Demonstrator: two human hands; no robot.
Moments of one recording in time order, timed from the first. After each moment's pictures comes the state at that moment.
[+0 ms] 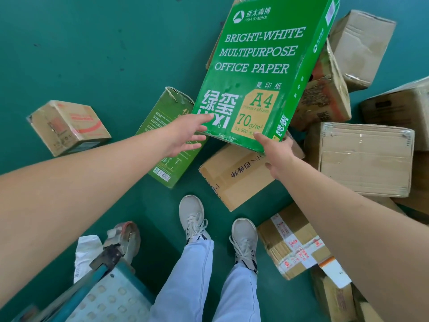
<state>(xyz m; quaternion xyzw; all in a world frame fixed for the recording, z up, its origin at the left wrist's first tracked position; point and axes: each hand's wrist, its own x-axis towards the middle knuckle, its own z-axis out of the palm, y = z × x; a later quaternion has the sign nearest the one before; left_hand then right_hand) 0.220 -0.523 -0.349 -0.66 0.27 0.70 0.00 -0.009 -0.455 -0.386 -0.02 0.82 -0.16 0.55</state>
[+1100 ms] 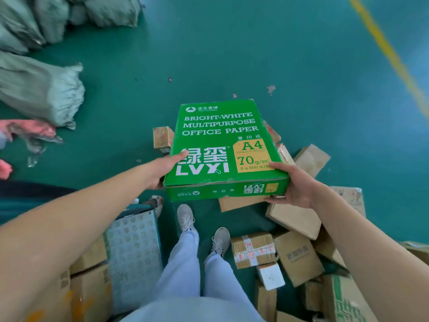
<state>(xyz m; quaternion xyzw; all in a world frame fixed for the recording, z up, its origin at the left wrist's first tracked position) 0.289 -0.288 0.168 -0.73 0.11 0.65 -0.15 -0.061 -0.376 0.179 -0.23 0.62 -0.03 0.75</state>
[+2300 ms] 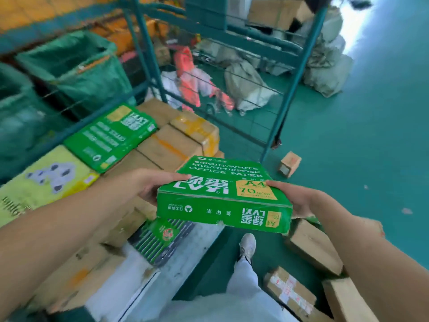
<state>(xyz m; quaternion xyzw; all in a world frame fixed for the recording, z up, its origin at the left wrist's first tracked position) 0.223 0.412 0.357 -0.74 -0.15 0.55 -0.36 0.105 0.044 0.297 -0.56 0.35 0.39 0.64</state>
